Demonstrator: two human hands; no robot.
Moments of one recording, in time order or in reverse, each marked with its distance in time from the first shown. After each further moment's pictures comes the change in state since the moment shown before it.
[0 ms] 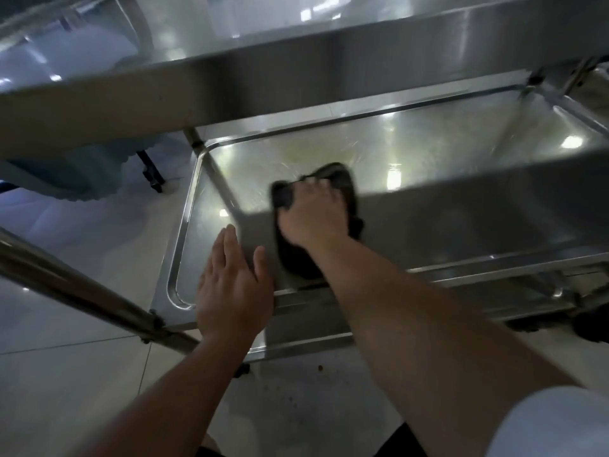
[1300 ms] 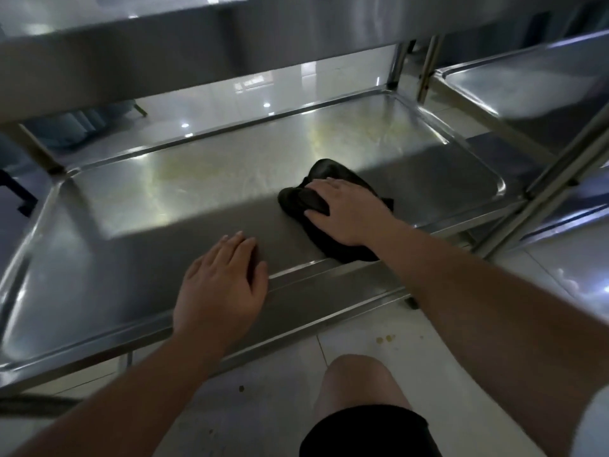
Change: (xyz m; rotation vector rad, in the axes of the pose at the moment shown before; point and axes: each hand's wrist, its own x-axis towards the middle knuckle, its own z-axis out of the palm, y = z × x) left_hand -0.027 0.152 0.058 0.235 -0.200 0.493; right_hand -0.045 0.275 -0.099 -0.040 0.078 -0.143
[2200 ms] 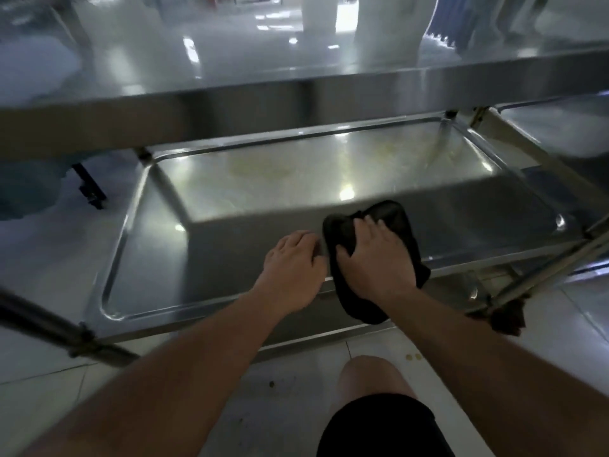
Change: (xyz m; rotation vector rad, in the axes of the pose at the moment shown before) left_hand 0.026 -0.028 -0.015 -0.355 -0.188 0.051; right_hand -0.038 -0.108 0.039 -0.036 0.013 0.294
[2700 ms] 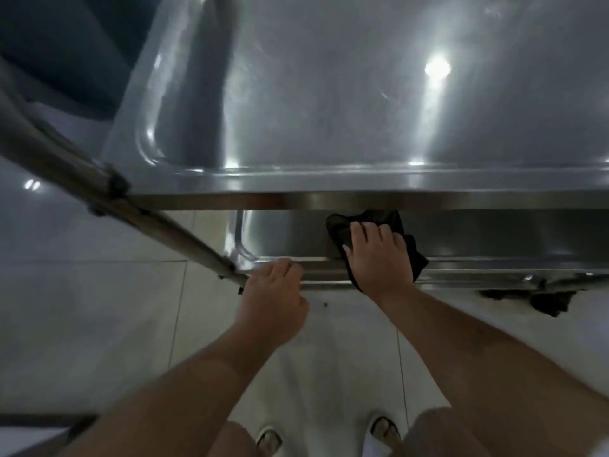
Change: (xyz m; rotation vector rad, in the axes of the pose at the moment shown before) left_hand -0.164 -0.083 -0.118 0.270 -0.213 -0.303; right_hand -0.040 -0.144 0.010 -0.221 -0.125 -0.337
